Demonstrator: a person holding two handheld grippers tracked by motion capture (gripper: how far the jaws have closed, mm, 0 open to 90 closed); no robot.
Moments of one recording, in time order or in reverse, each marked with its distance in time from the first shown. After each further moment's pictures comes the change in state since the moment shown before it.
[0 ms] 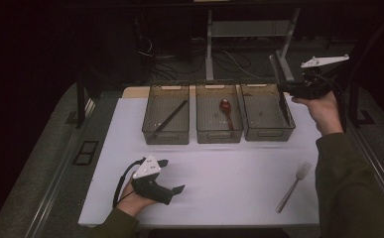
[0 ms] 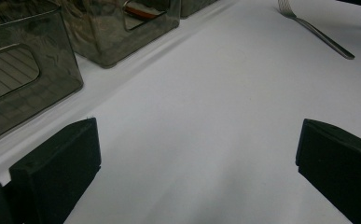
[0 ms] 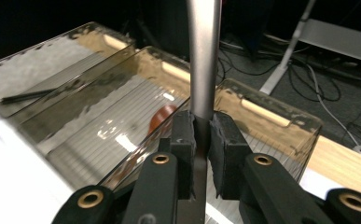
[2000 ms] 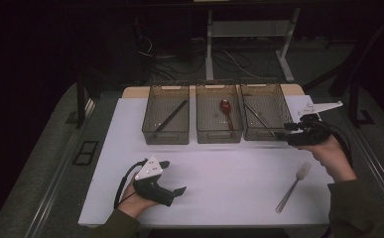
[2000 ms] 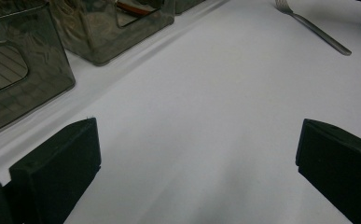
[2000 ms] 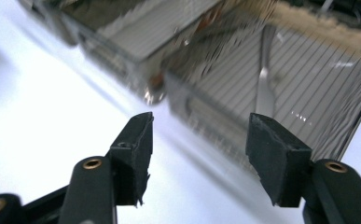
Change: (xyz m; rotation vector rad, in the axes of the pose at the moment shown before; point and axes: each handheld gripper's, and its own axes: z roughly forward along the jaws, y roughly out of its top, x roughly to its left) left arm -0.005 0.000 0.003 0.013 -0.008 0.006; right arm 0.042 -0.100 -0.017 0.177 0.080 -0.007
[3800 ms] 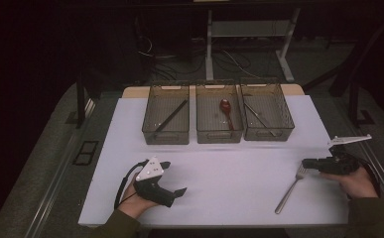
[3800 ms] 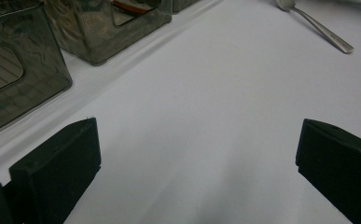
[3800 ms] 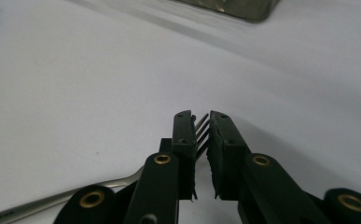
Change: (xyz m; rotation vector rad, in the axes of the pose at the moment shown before) left arm -0.002 0.000 0.000 0.005 0.000 0.014; right arm -0.049 -0.115 -0.017 0.098 0.103 0.227
